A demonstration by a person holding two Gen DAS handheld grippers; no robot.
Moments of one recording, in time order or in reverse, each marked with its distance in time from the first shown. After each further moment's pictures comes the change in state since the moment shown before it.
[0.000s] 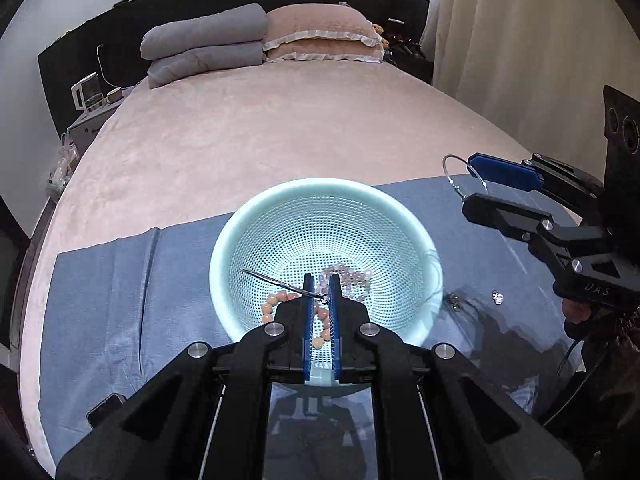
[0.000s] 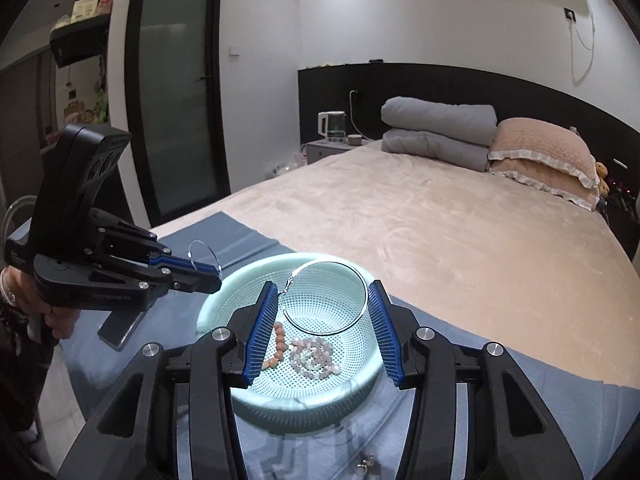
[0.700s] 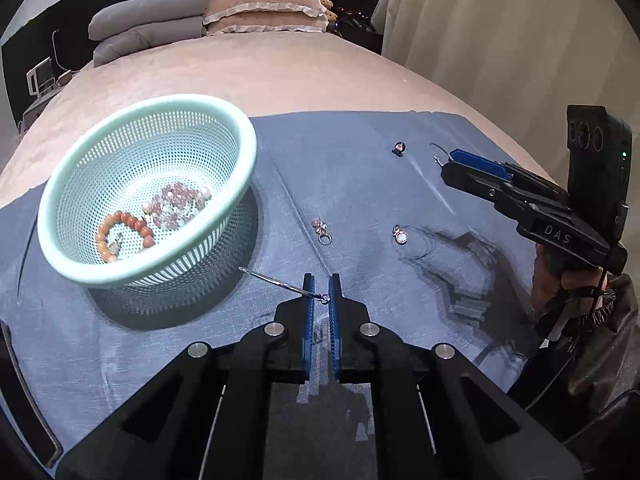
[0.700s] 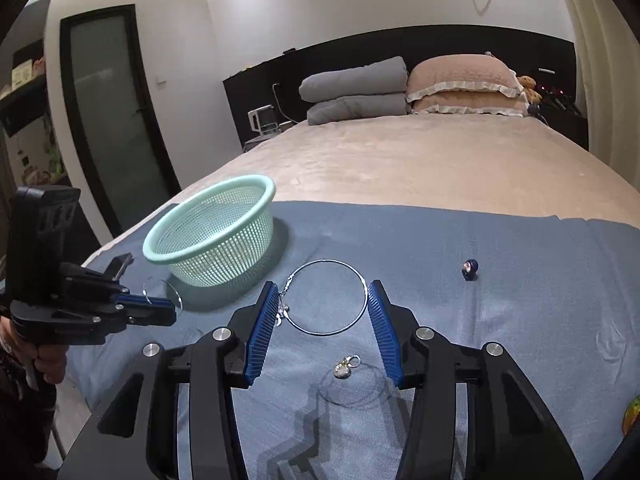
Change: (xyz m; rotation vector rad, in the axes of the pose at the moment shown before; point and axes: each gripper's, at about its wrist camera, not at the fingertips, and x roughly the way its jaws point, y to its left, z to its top) left arm 0.027 -0.129 -0.073 0.038 0.035 -0.148; right arm -0.104 -0.074 -0.143 0.280 -0.051 -0.112
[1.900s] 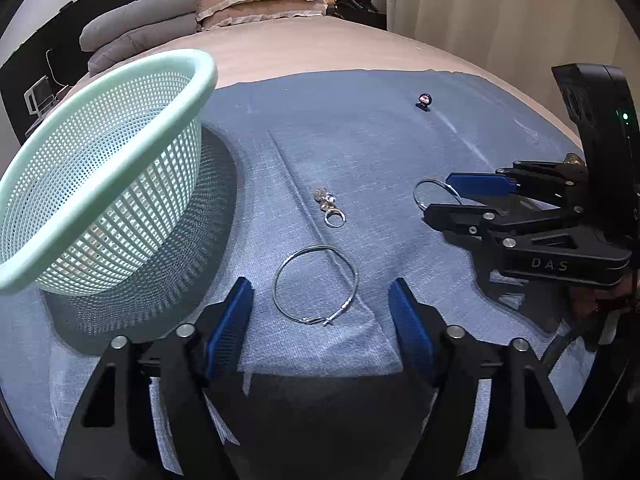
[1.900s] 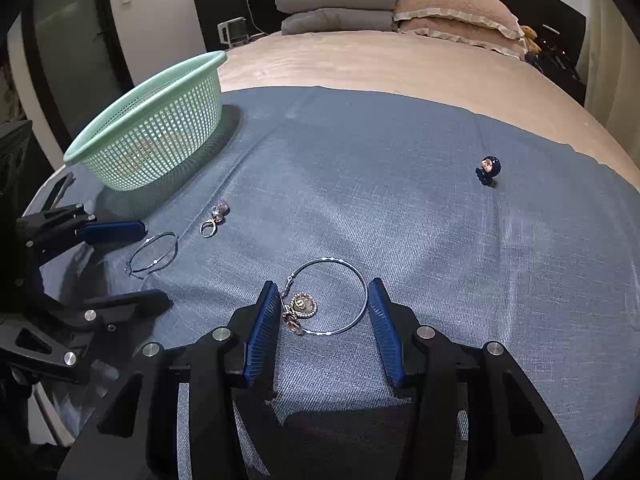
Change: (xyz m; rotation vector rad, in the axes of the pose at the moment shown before) left arm 0.092 -0.013 -0.024 0.076 0.040 0.092; right arm 0.075 -0.016 -0.056 -0.025 0.328 -0.143
